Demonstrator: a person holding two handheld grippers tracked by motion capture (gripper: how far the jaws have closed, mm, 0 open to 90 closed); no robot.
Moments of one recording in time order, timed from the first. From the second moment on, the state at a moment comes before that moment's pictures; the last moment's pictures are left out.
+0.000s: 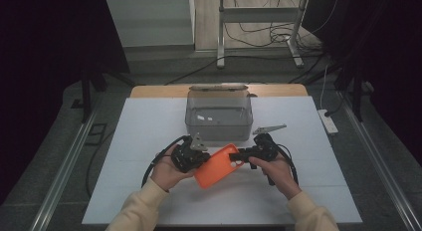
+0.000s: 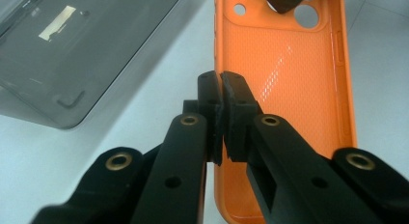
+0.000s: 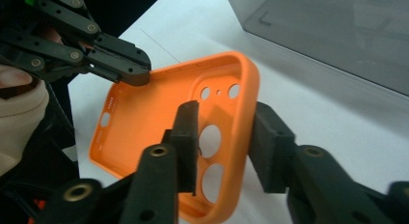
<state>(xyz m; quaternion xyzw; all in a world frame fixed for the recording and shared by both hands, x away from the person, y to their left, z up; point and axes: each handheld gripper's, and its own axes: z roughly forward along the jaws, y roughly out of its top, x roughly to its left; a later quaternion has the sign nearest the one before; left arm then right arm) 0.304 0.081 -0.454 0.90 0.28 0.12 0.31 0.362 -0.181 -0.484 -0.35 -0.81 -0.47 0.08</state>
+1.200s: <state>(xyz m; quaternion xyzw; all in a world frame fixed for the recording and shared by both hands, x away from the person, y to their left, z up) 0.316 0.093 -0.456 0.88 0.29 0.05 0.37 0.362 -0.193 -0.467 -0.34 -0.79 -0.50 0.07</state>
